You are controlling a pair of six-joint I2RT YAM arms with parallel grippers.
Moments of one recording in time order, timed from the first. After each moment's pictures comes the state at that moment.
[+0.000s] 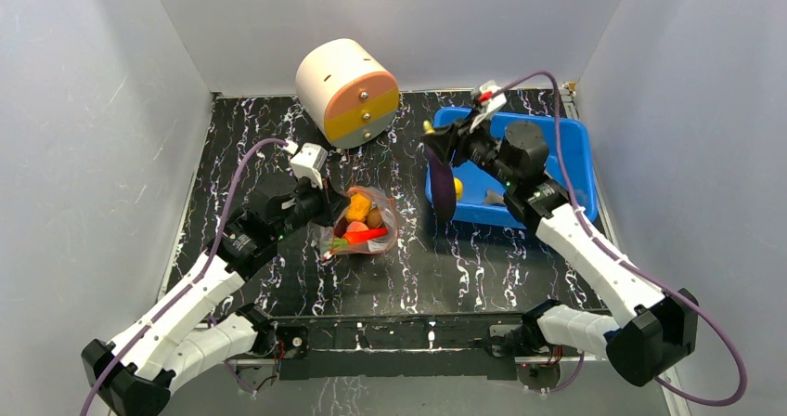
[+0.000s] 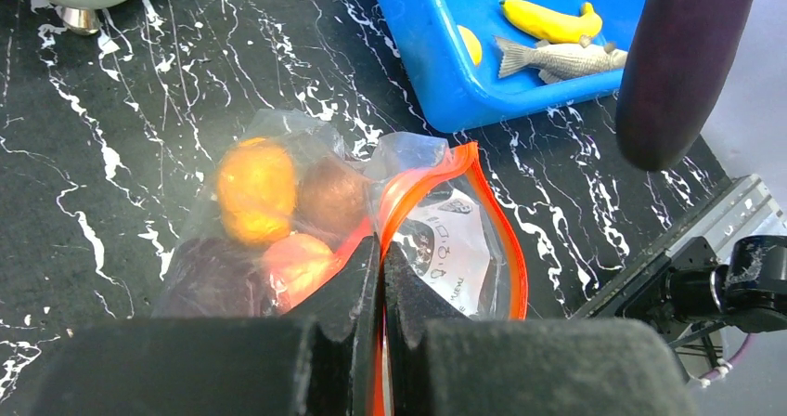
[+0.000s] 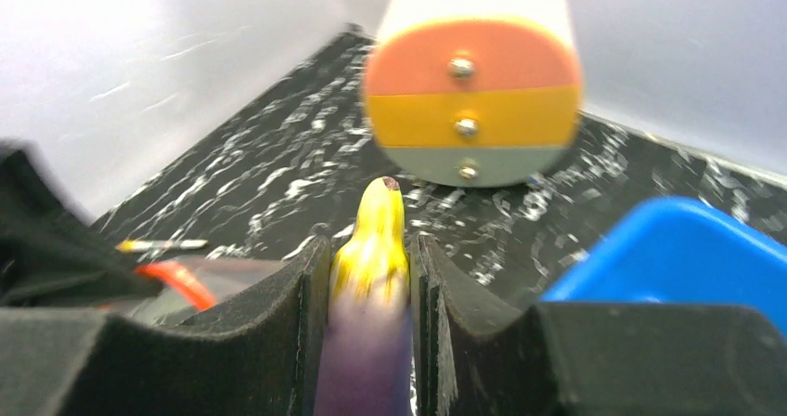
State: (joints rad) left arm -0.64 0.86 0.81 -0.35 0.04 -0.35; right arm 0.46 1.15 1.04 0.08 -0.23 0.21
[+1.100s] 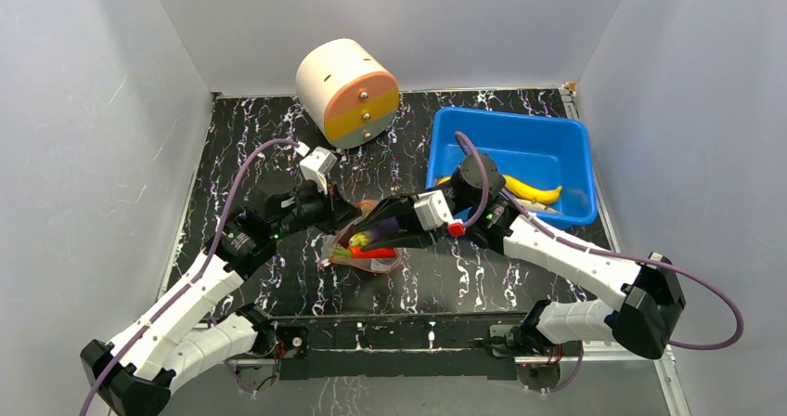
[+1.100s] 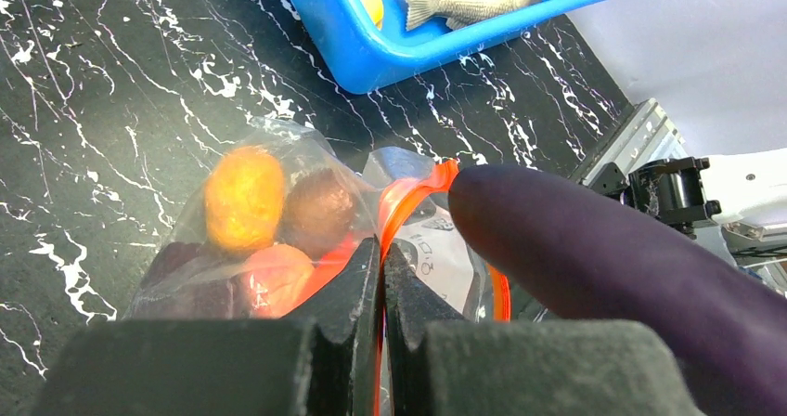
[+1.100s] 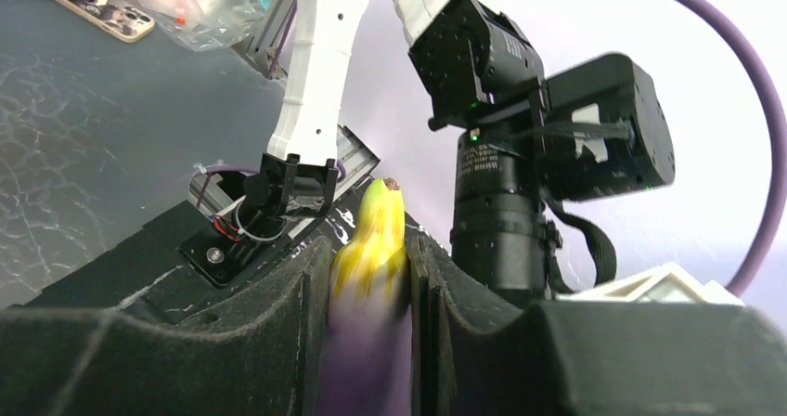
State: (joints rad) left arm -0.64 0.86 0.84 -0.38 0.27 -0.36; right arm 0.86 1.23 0.97 0.54 -1.22 -0.39
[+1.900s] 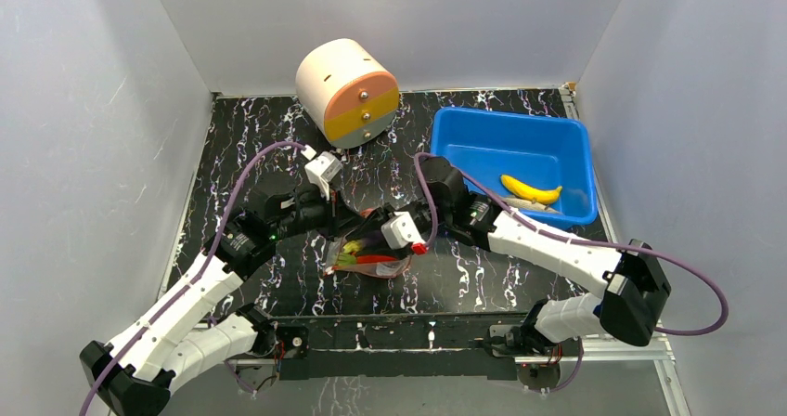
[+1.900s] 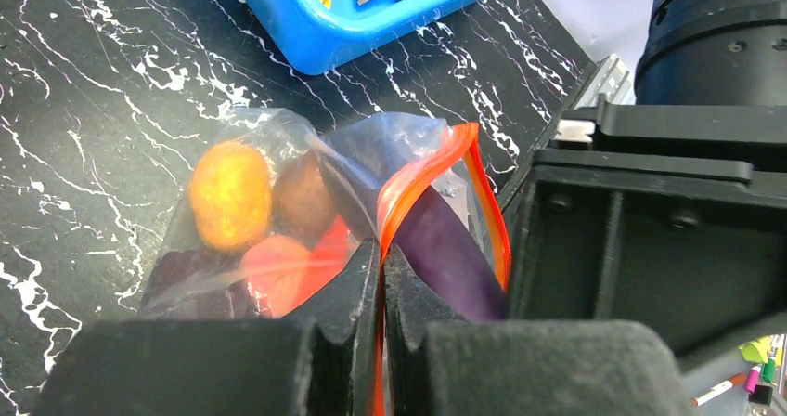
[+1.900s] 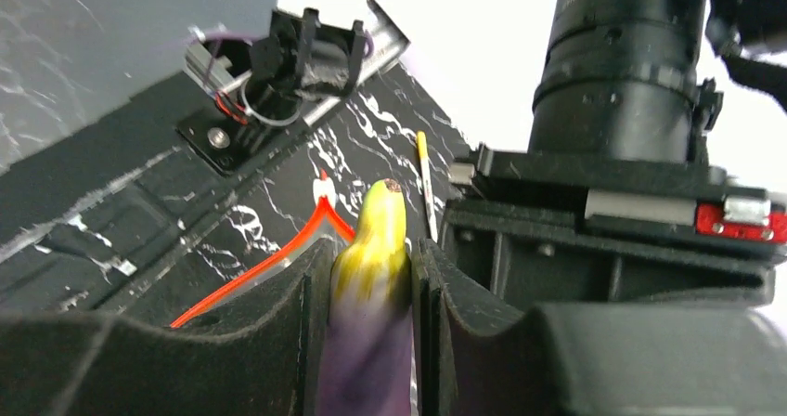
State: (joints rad) left arm -0.64 0.85 0.84 -0.40 0.39 -0.33; right arm 0.90 1.33 1.01 0.07 -1.12 -0.89
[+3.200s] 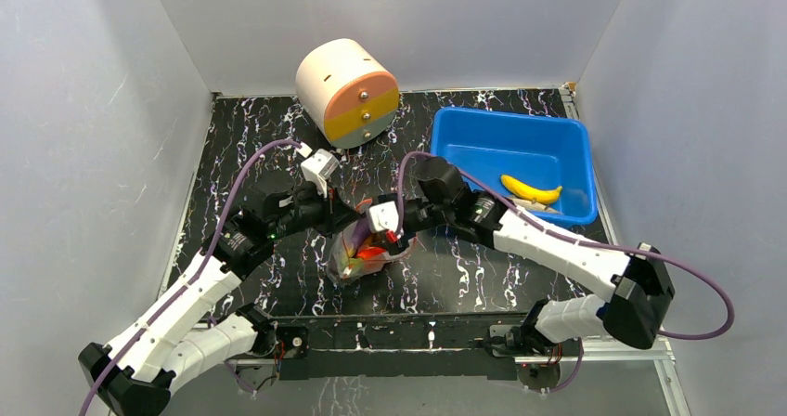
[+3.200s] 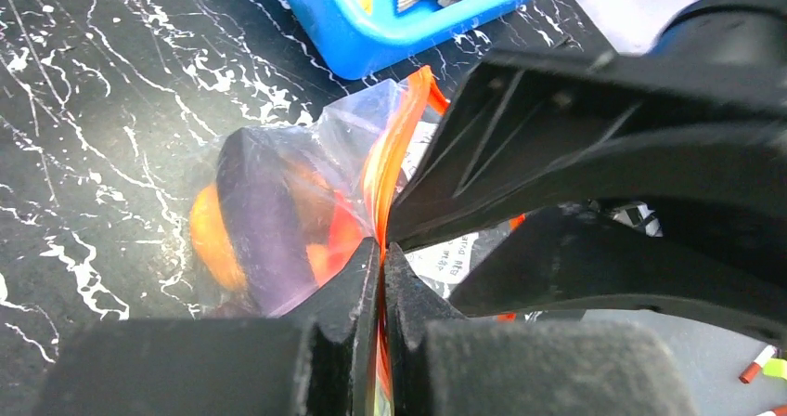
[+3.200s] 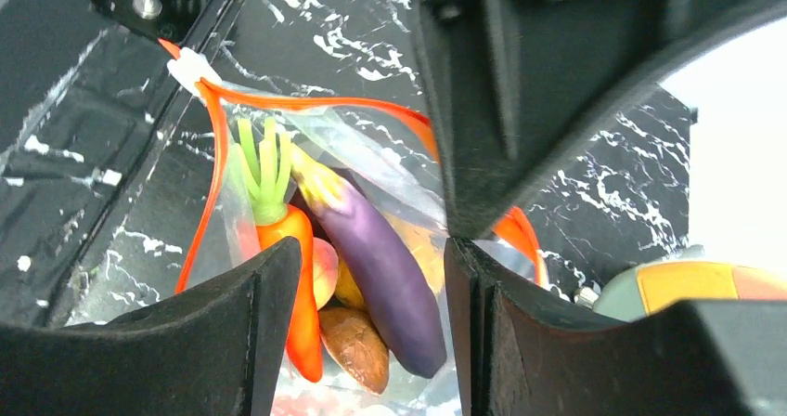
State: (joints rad) left arm -0.63 0.85 0.86 -0.43 0.33 -0.29; right arm 0.90 1.32 1.05 -0.23 -0.71 -0.90
